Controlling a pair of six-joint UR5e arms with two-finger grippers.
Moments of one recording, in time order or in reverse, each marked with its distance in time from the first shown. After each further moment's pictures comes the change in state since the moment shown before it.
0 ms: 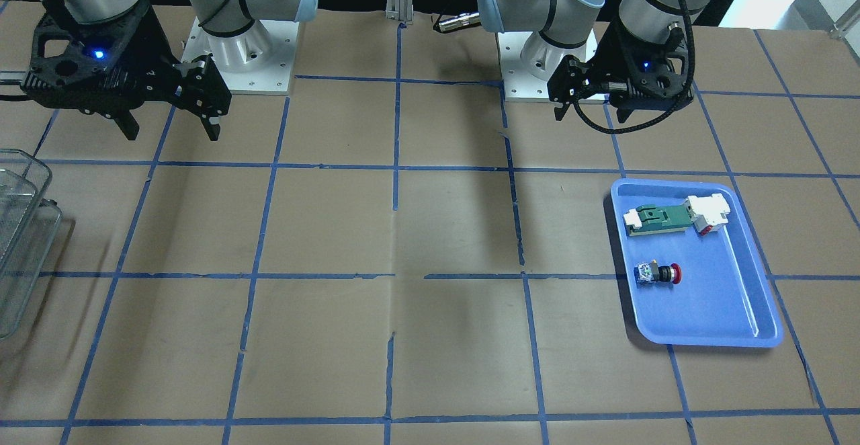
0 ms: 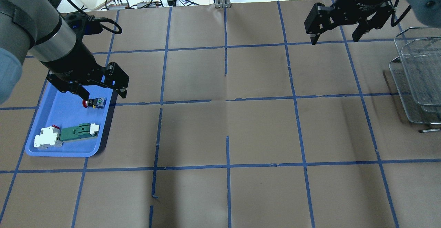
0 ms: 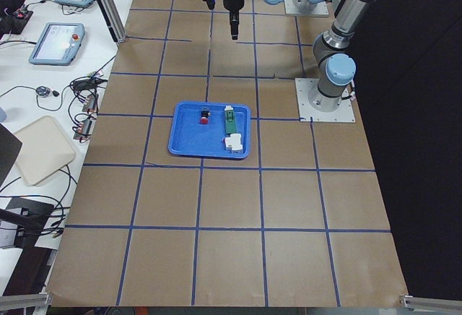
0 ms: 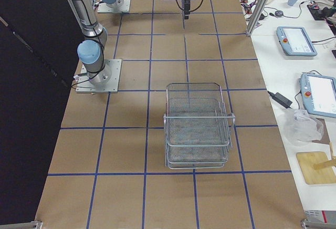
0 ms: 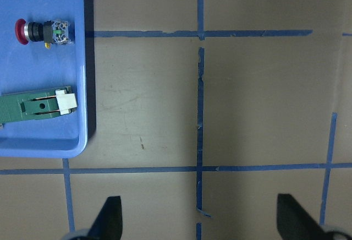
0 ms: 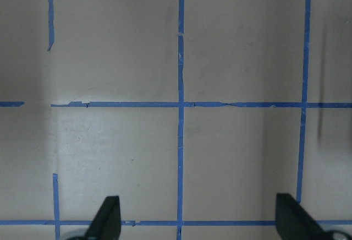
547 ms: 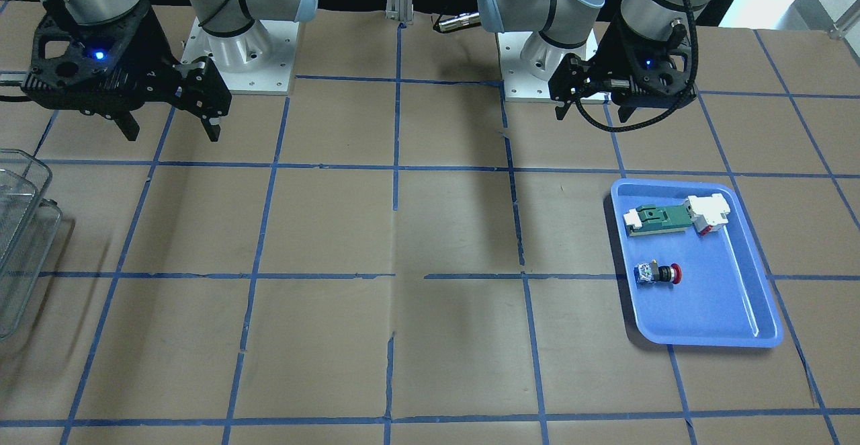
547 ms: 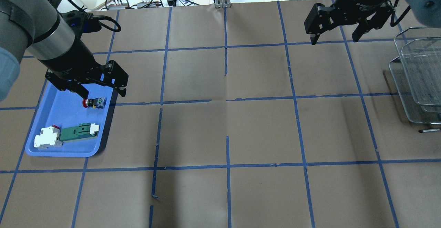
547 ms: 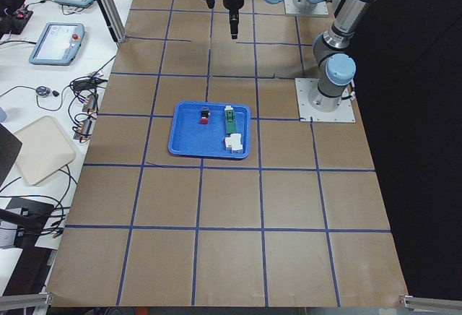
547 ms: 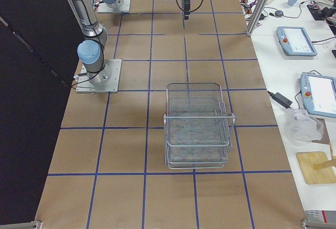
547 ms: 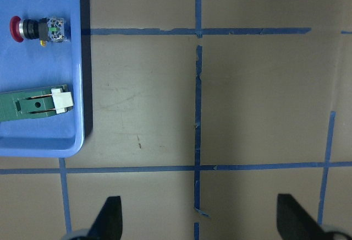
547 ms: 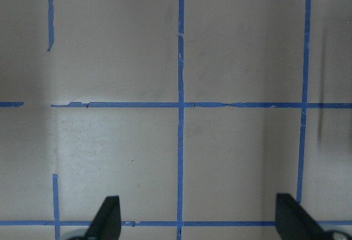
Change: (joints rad) left arm 0.001 0.002 0.008 -0.001 0.001 0.000; right arm 0.000 0.000 0.002 -0.003 0.000 0.000
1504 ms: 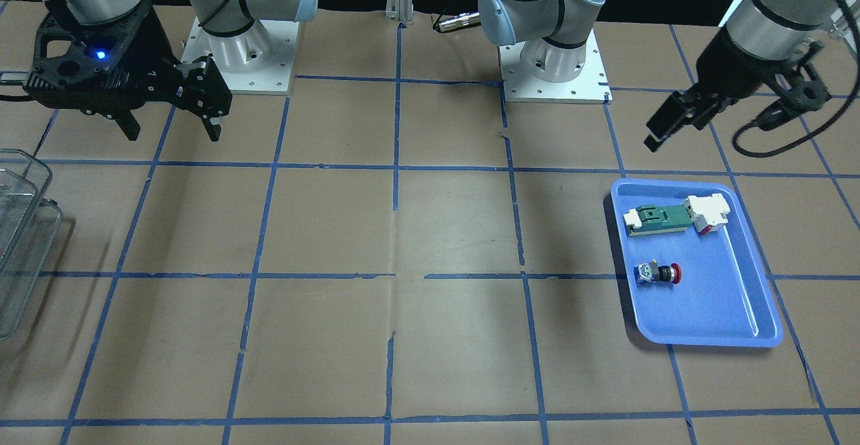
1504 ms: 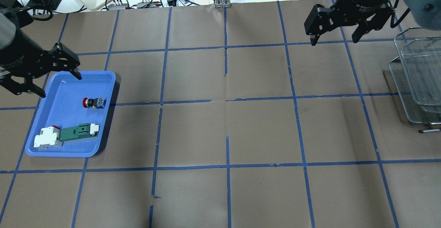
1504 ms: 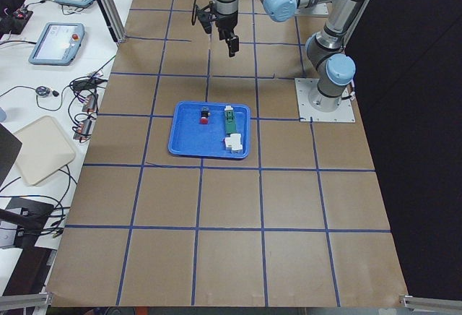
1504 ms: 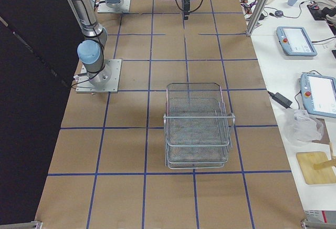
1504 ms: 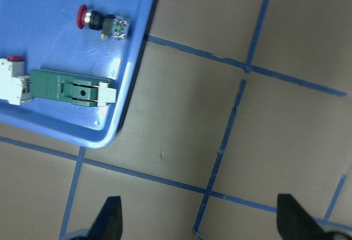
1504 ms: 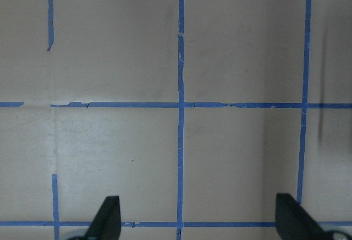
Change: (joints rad) left arm 0.305 -0.034 0.001 0.080 -0.011 -0.266; right arm 0.000 -0.004 0.008 -0.008 0.000 0.000
